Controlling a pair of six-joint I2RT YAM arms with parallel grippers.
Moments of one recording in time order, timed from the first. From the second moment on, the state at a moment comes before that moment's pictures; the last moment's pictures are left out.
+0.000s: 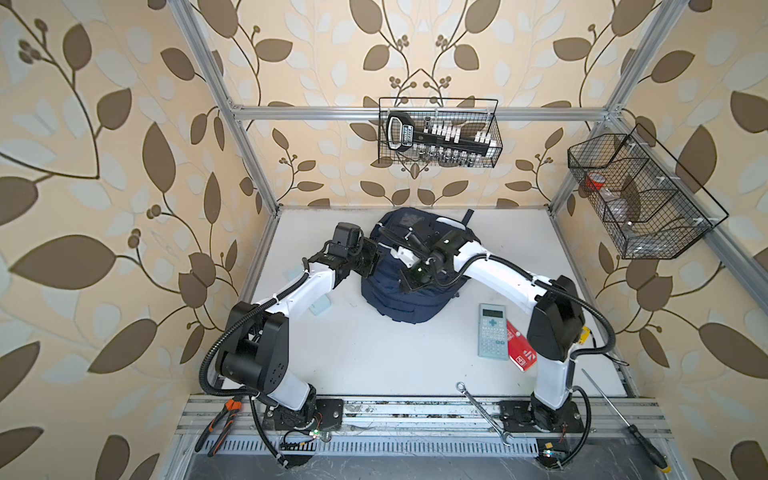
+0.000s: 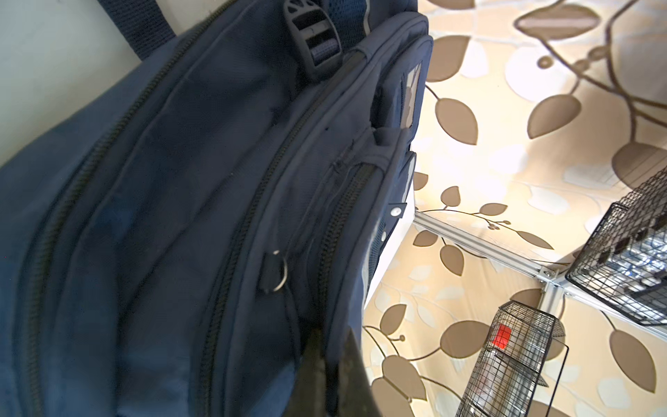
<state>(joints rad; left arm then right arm) -0.32 1.53 1.06 -0.18 0.33 -1.47 0.74 2.00 1.80 -0.95 -0.30 0.28</state>
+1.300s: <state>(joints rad) -0.27 1.17 1.19 -0.70 0.07 -0.98 0.75 1.26 1.11 -0.73 0.03 0.56</state>
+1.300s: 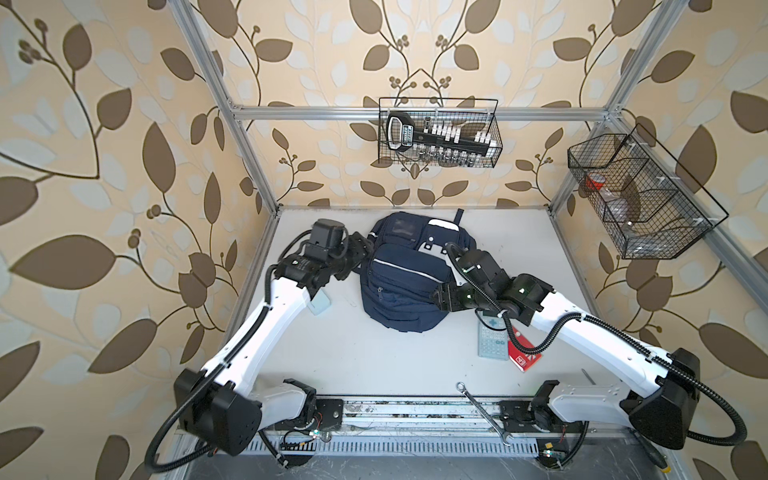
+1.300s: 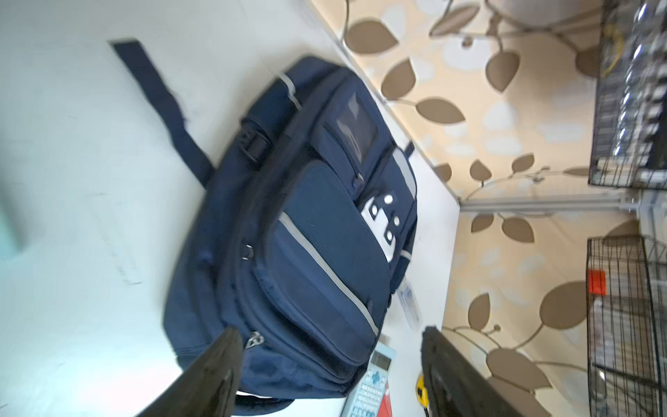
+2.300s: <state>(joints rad) -0.35 1.20 1.03 -0.74 0.21 -0.80 0.52 1.17 0.64 -0.83 0.23 0.83</state>
